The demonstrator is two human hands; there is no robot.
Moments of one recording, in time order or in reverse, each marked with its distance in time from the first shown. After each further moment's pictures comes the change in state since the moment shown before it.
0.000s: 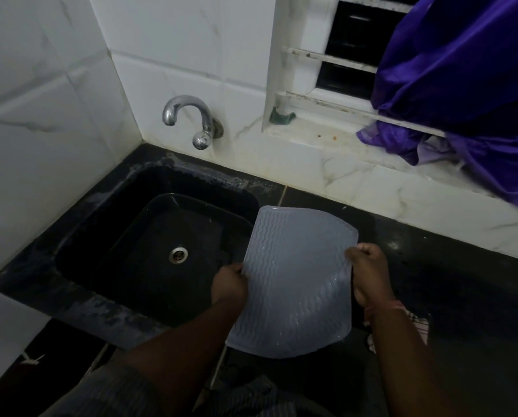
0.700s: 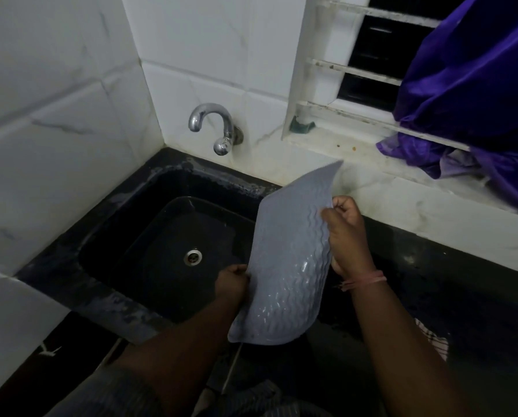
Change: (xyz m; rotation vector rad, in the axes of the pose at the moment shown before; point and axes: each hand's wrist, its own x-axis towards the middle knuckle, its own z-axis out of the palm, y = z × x) left_hand 0.018 -0.007 -0.023 -0.431 0.033 -0.247; right_hand -0.031 -0.077 0.092 0.263 -0.336 -0.316
